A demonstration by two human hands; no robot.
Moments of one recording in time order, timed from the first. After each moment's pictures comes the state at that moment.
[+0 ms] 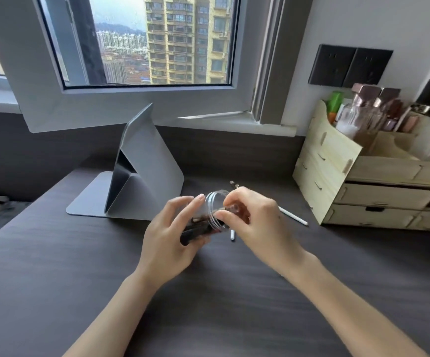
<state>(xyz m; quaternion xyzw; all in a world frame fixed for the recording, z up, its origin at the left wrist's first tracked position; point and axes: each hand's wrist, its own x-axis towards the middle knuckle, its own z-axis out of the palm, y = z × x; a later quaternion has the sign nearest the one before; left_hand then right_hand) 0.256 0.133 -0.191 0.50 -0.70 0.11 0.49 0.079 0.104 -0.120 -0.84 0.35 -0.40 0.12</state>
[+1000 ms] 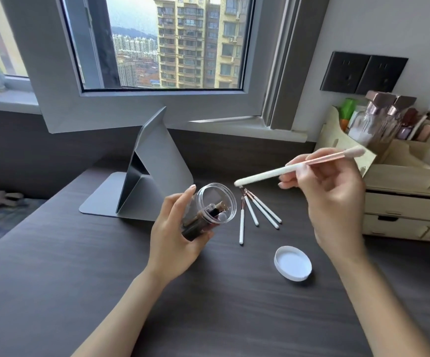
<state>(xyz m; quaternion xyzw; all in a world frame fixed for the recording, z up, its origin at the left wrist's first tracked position) 0.256 0.133 -0.188 0.54 -0.62 0.03 0.57 0.051 0.102 -0.074 -0.63 0.24 -0.66 0.33</state>
